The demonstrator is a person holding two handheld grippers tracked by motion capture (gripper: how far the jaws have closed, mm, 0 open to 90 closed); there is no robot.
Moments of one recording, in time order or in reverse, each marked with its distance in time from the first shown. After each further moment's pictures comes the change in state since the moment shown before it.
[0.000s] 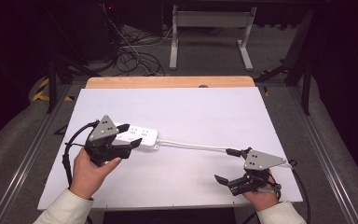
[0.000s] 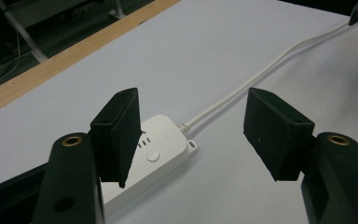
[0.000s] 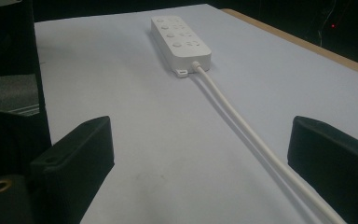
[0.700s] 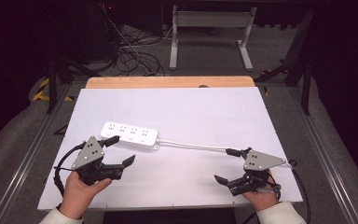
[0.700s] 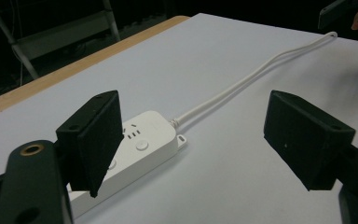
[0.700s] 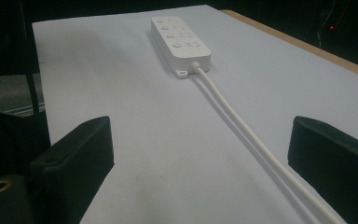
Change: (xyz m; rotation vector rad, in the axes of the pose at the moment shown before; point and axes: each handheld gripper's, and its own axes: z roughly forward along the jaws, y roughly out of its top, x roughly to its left) left arm -0.011 -0.057 -0.015 -0.169 -0.016 0.002; right arm 0.001 0.000 0.000 -0.002 -0.002 -0.006
